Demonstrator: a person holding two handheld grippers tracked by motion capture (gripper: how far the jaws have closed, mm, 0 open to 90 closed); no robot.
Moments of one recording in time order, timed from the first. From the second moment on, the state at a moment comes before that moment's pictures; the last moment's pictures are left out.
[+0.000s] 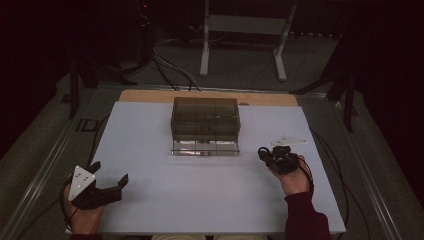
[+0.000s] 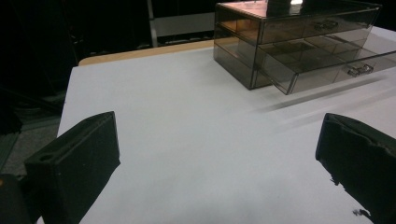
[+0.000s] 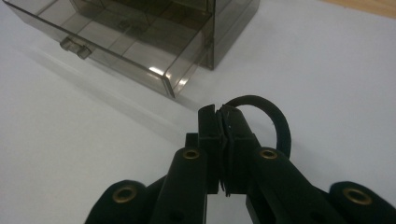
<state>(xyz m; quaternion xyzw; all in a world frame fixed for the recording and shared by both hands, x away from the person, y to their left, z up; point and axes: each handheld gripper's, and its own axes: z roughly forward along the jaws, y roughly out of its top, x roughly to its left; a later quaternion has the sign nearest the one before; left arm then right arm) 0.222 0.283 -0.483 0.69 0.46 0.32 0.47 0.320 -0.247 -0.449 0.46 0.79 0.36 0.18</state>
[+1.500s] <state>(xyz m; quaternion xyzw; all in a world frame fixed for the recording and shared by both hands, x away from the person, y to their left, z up) 0.222 0.282 -0.483 0.69 0.45 0.32 0.47 0.349 -0.209 -0.416 0.43 0.80 0.38 0.18</state>
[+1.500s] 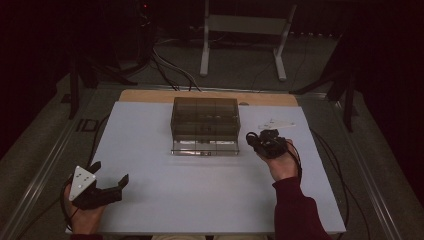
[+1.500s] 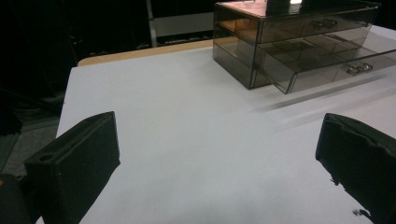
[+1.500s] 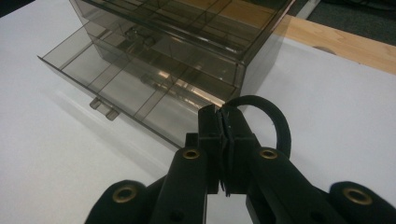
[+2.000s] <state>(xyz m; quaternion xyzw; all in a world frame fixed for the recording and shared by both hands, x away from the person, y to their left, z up) 0.223 0.283 -0.484 0.69 0.46 0.32 0.47 0.359 -0.197 -0.410 0.44 0.79 0.39 0.18</state>
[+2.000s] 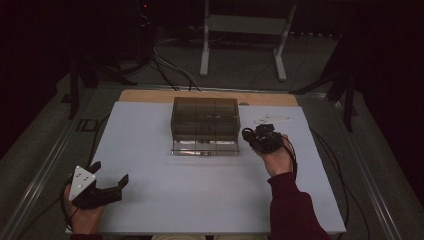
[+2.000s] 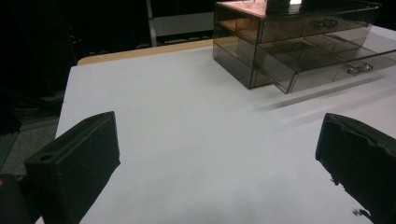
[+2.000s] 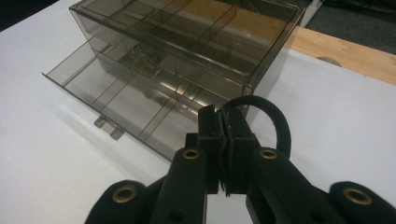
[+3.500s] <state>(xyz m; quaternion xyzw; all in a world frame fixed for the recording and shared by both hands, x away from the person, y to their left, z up) 0.225 0.282 -0.486 0.69 0.46 0.32 0.46 0.384 -0.146 -0.413 0.42 0.80 0.41 0.16</state>
